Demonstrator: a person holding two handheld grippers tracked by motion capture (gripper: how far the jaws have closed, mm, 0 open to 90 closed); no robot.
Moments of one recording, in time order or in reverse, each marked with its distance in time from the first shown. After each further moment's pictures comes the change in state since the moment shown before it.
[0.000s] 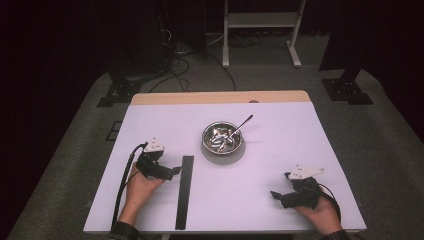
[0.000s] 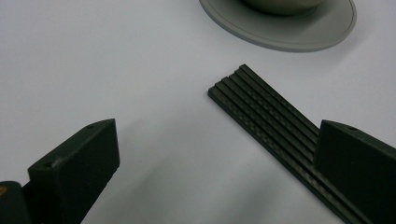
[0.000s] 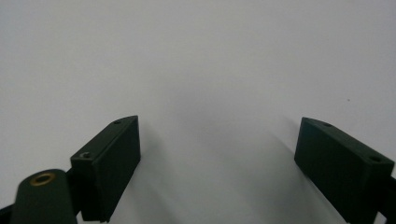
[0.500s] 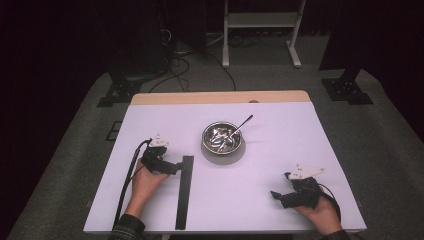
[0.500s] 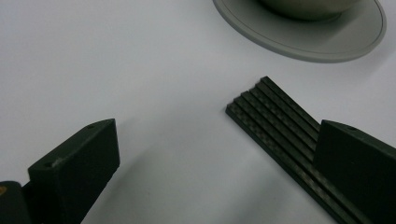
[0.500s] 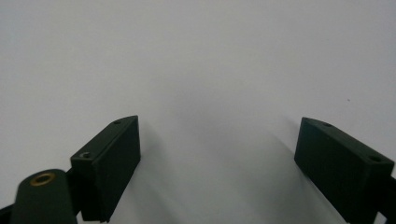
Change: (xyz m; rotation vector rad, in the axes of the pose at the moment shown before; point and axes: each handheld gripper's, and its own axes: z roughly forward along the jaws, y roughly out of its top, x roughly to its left) left arm 0.009 0.007 0.021 0.005 0.004 -0.027; right arm 0.000 0.000 0.000 0.000 0.000 0.000
